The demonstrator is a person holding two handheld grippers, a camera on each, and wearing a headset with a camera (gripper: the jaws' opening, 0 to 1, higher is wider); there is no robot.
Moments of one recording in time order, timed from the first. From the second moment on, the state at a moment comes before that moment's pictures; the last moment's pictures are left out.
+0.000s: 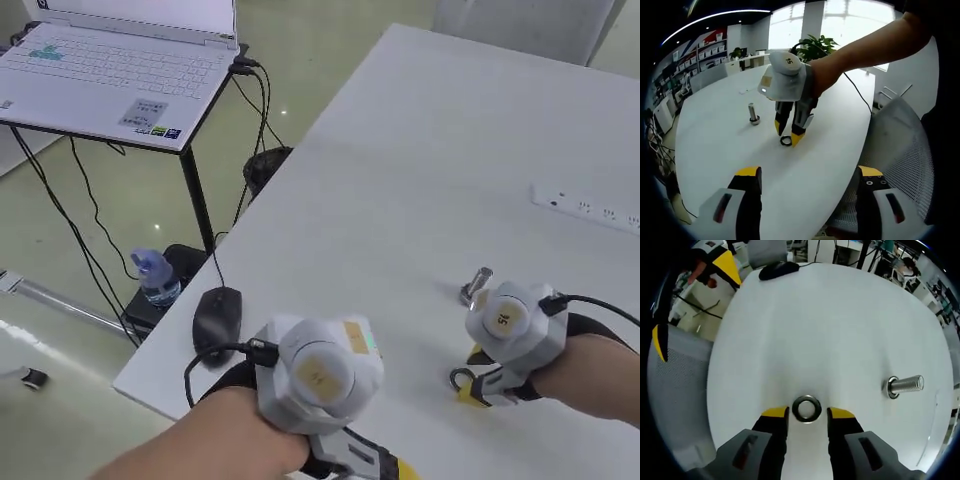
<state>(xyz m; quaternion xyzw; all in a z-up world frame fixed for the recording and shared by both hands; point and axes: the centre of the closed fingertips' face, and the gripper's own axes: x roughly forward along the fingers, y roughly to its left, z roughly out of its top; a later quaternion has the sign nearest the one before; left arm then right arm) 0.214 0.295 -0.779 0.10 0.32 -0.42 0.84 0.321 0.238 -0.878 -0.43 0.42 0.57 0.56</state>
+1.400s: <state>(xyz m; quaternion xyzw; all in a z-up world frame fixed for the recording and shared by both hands) 0.204 0.298 -0.778 0.10 0.33 -0.40 0.85 0.329 0.228 -0.870 -0.43 0.46 0.55 0.54</state>
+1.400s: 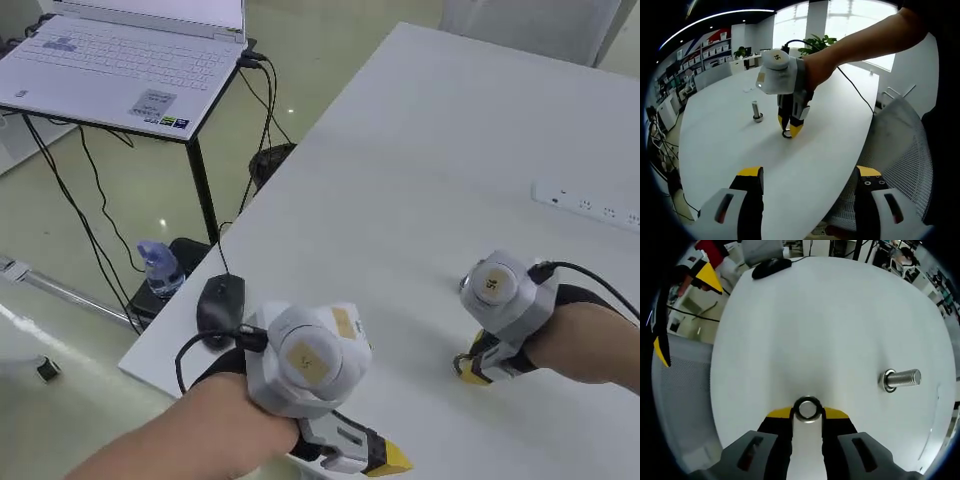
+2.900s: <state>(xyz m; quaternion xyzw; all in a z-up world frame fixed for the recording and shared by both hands) 0.214 0.292 -0.782 0.09 0.32 -0.40 0.85 0.416 0.232 -0.779 -0.44 0.43 0.52 0.59</state>
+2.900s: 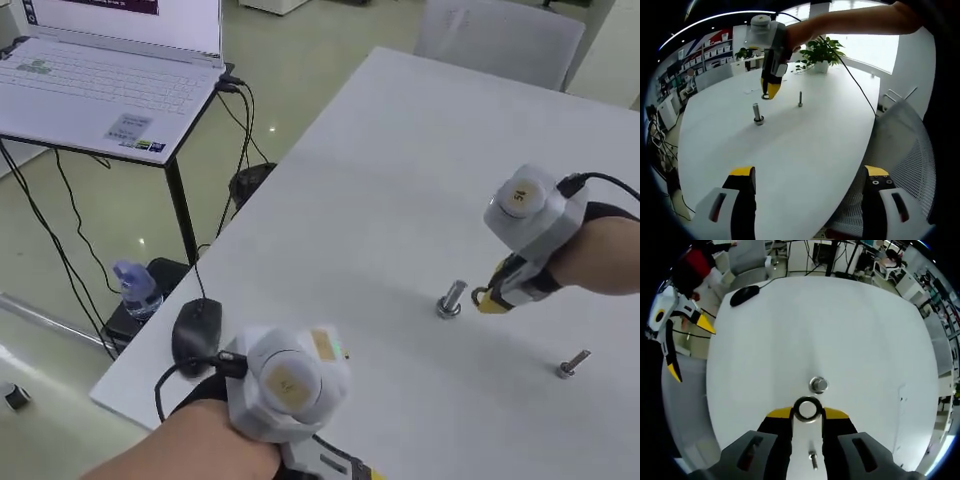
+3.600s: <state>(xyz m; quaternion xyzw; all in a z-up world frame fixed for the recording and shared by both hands) 0.216 0.290 -0.785 0.08 0.32 -0.41 0.85 0.437 0.258 -0.795 -0.44 0.44 0.52 0.59</state>
